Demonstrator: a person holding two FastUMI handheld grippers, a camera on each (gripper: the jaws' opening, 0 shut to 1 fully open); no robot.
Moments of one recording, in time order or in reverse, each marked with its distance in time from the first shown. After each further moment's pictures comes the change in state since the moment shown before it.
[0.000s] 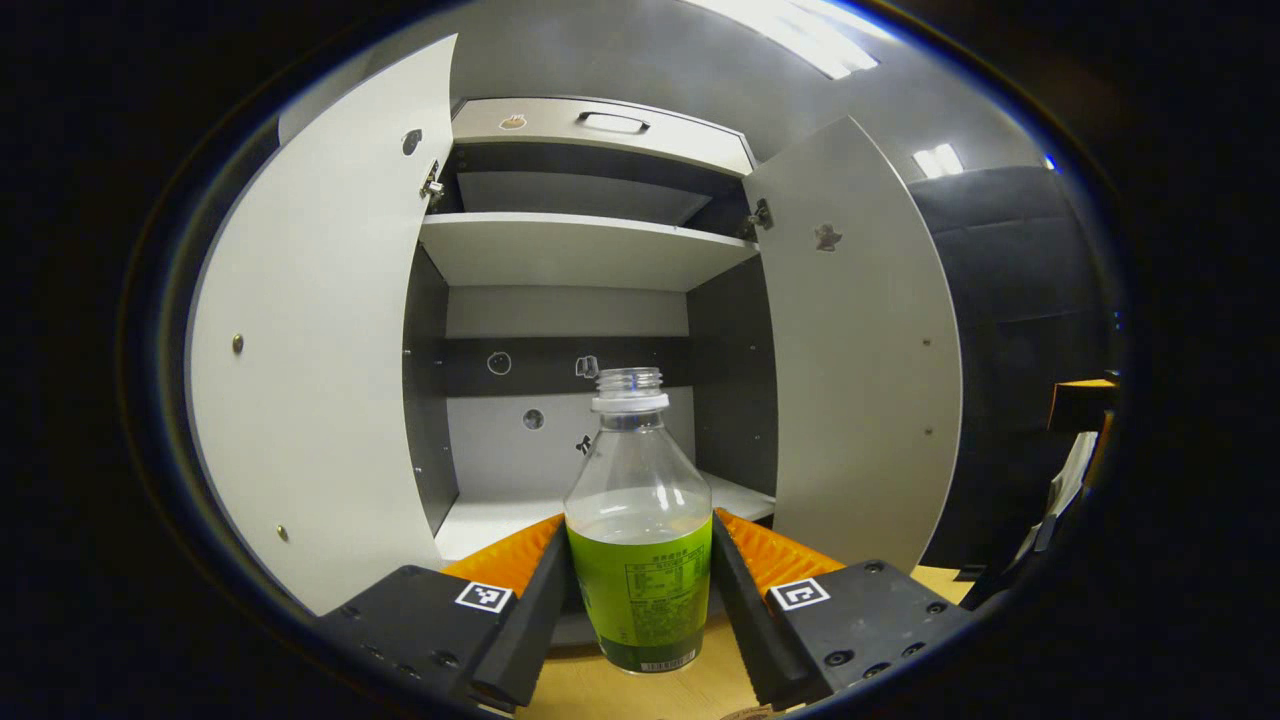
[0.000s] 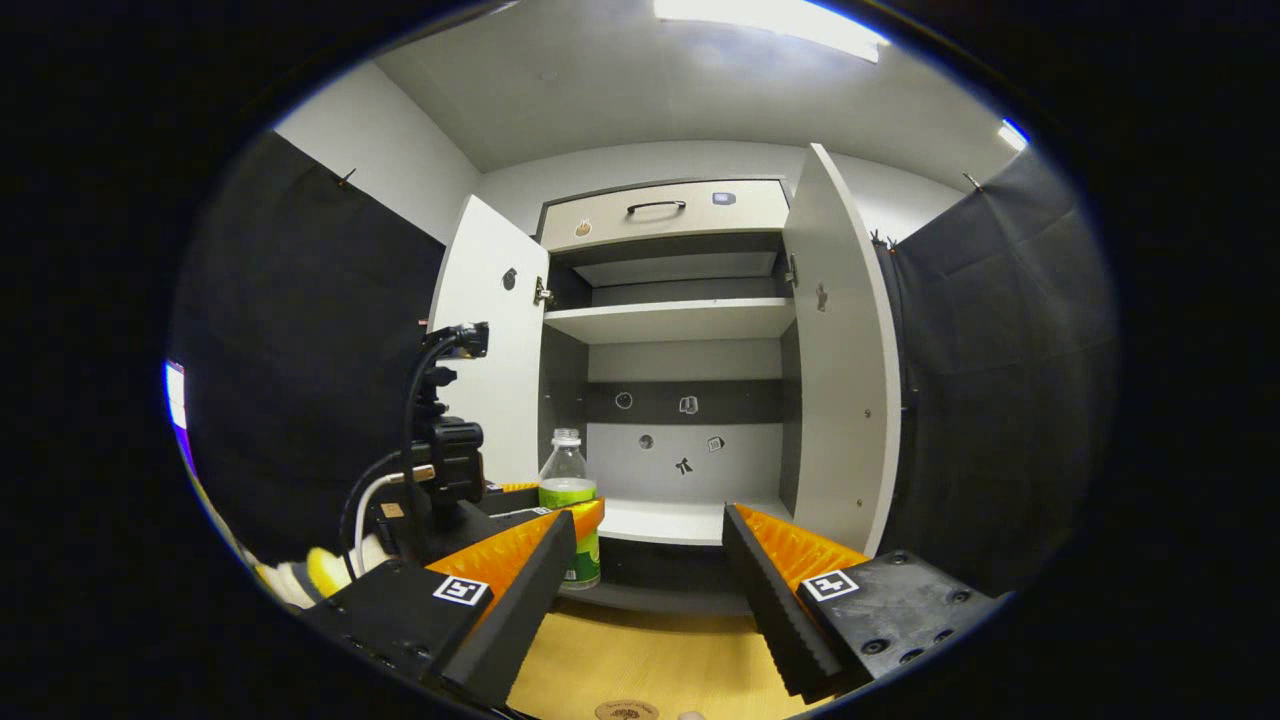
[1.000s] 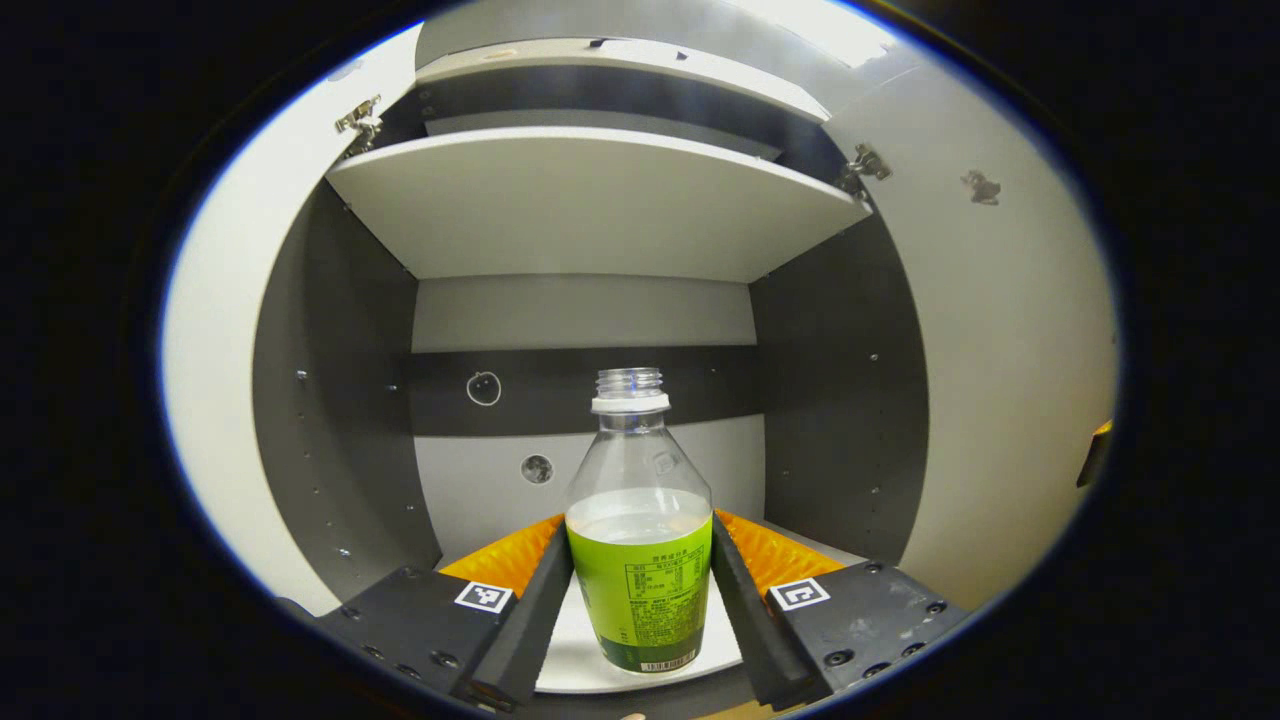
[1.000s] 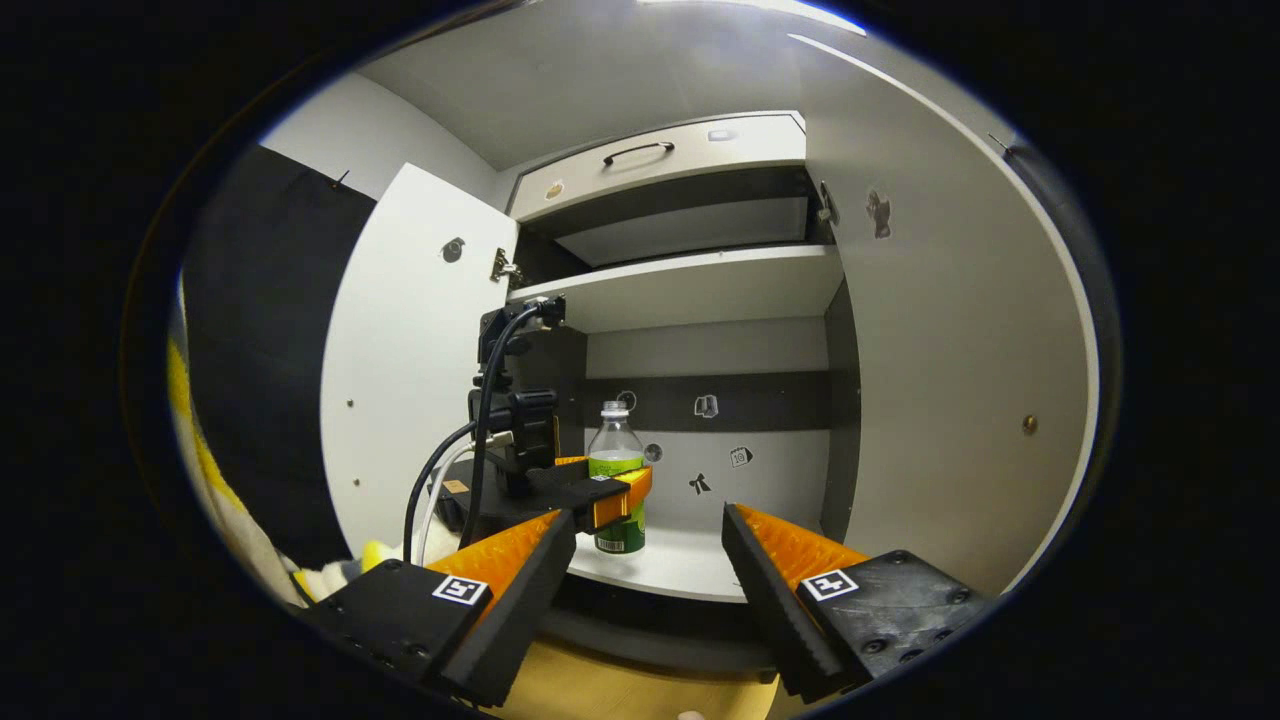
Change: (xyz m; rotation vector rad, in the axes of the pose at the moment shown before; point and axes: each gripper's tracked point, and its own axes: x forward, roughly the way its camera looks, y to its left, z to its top) left arm 0.204 0.063 0.038 0.023 -0.061 0.096; right arm 0.167 -0.044 -0.025 0.037 -0.005 0.166
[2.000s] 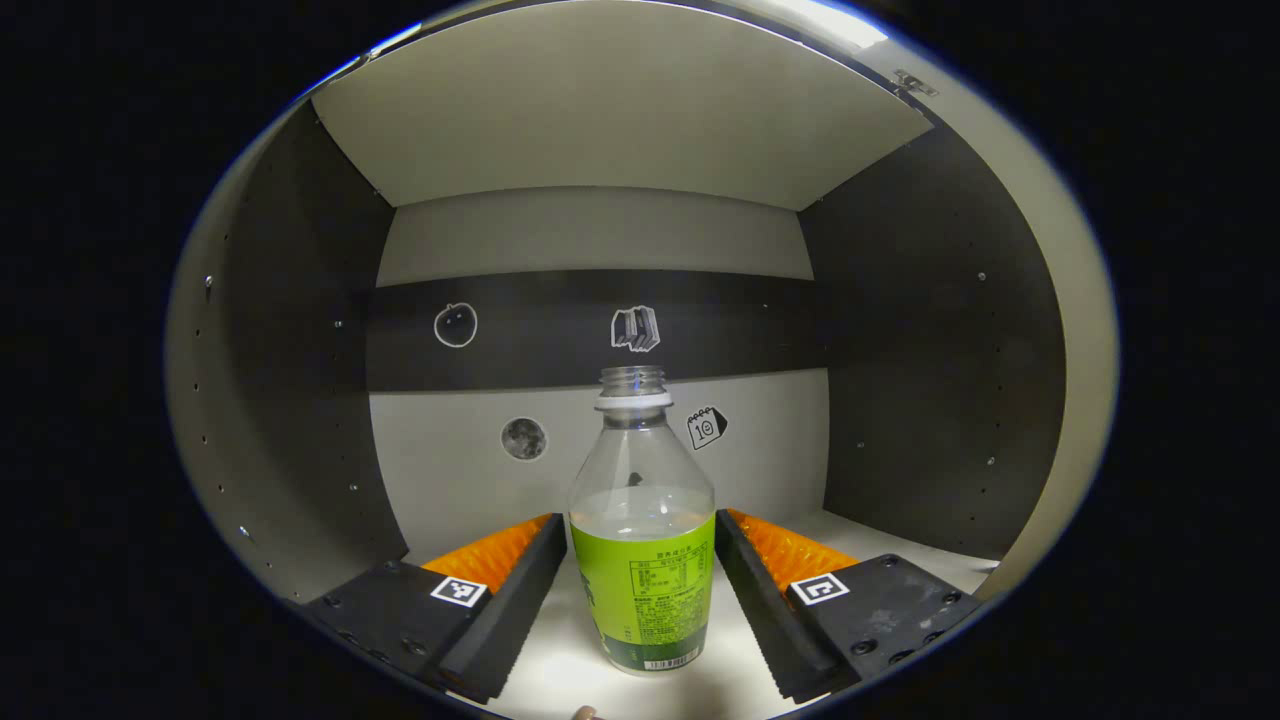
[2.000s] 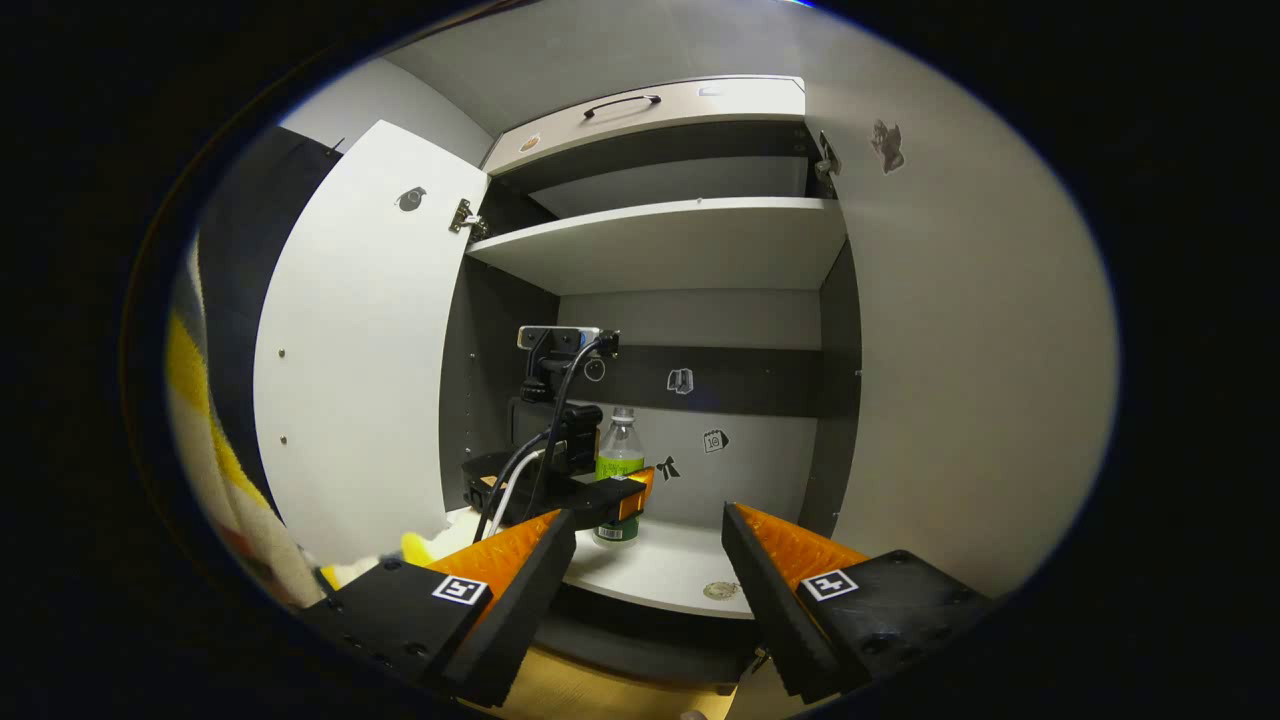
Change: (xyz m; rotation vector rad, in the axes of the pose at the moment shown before) left arm 0.133 0.022 -0.067 0.022 0.064 0.081; right arm 0.067 -0.060 -0.039 -0.058 0.089 -0.025
